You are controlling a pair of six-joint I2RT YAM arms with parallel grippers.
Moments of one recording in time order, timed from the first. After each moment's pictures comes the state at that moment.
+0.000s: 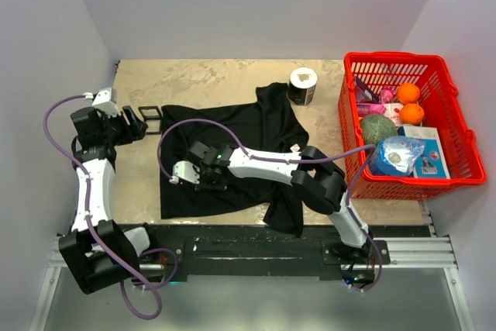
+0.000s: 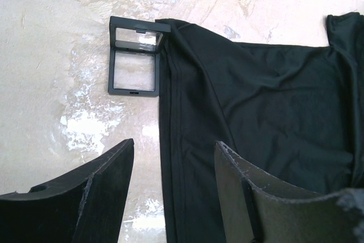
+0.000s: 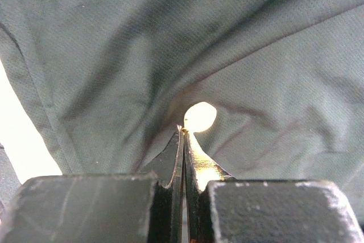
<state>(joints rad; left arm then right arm) 0.38 1.10 0.81 -0.25 0.44 -0.09 1.12 2.15 1.68 -0.69 -0.02 -0.47</state>
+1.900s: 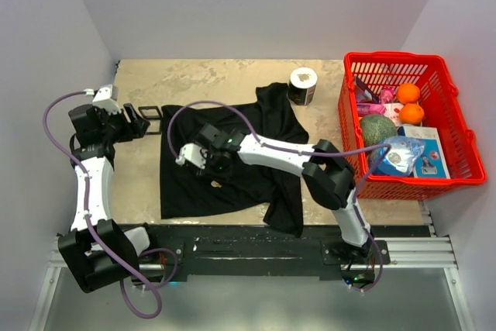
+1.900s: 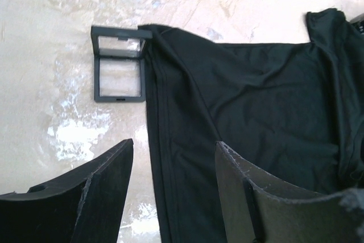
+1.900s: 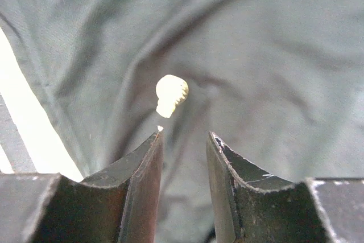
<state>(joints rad) 0.38 1.11 0.83 -0.25 0.51 -0.09 1.04 2.12 1.69 -0.71 -0.12 -0.42</state>
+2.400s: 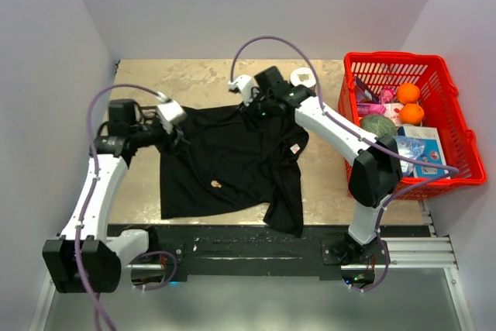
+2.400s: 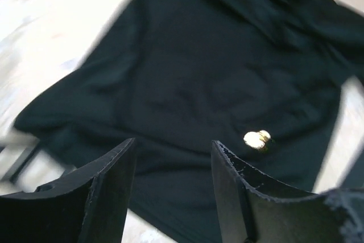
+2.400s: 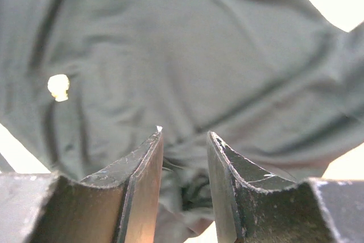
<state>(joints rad) 0.07 1.09 0.96 -0.57 0.78 0.58 0.67 1.84 1.66 -0.69 -0.23 -0.24</state>
